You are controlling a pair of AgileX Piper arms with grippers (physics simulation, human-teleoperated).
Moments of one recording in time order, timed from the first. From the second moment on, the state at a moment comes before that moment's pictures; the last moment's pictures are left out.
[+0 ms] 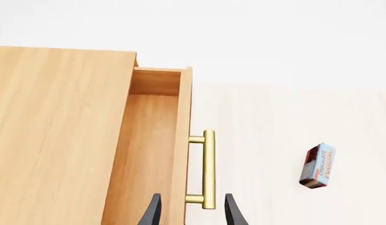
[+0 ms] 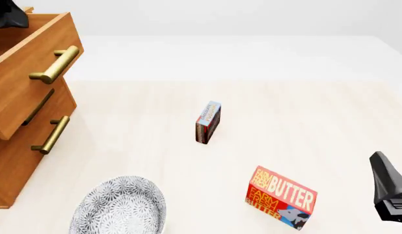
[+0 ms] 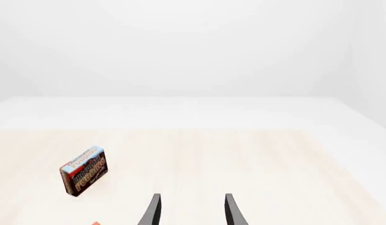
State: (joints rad) left arm 0.04 1.15 -1.39 0.92 -0.01; right arm 0.00 0.01 0.00 0.00 0.00
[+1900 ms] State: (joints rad) left arm 0.02 1.23 -1.28 0.88 -0.07; right arm 0.00 0.01 0.00 0.00 0.00
